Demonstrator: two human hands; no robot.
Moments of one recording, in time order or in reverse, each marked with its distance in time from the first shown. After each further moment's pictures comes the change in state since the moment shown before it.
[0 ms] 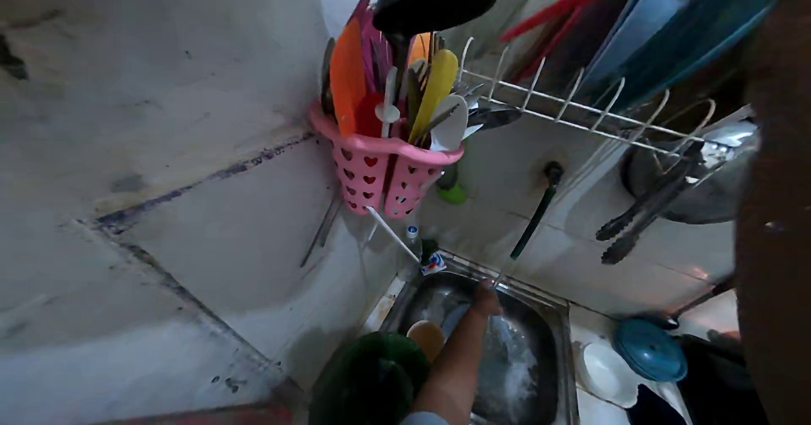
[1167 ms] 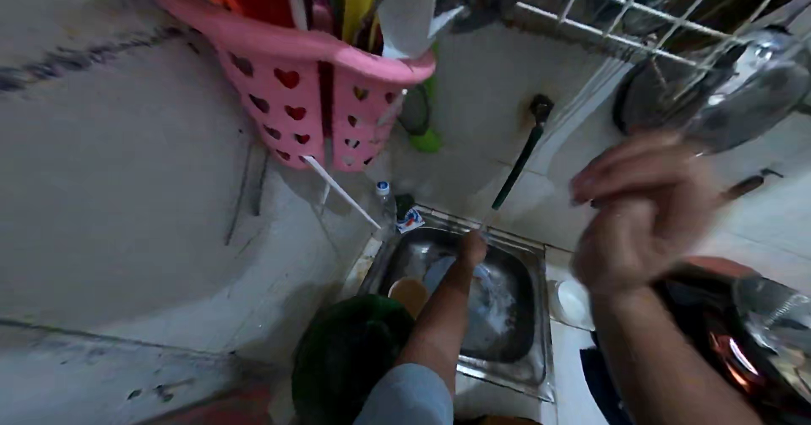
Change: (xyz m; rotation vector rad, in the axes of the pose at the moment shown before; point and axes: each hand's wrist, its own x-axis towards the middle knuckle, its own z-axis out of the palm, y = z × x) left_hand 0.018 0.011 0.005 0.508 -0.012 0.159; right_hand -0.185 -0.075 0.079 0.237 0.073 0.001
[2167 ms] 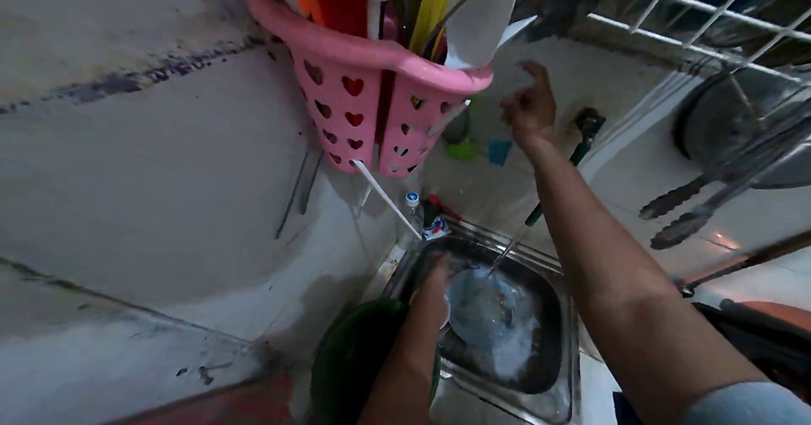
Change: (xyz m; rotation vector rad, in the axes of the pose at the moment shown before) left_hand -0.049 -0.080 -0.072 -0.902 0.275 -0.363; right_hand 0.082 0.186 0.141 0.091 -0.187 0.715
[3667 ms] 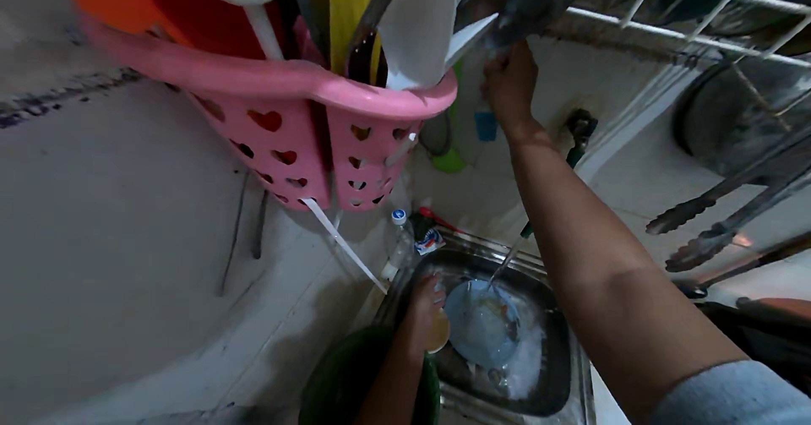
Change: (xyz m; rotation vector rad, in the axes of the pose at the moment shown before) left_hand -0.010 0.002 -0.014 0.001 0.025 0.007; right_hand 0.068 -0.011 0.010 -0.059 0.187 0.033
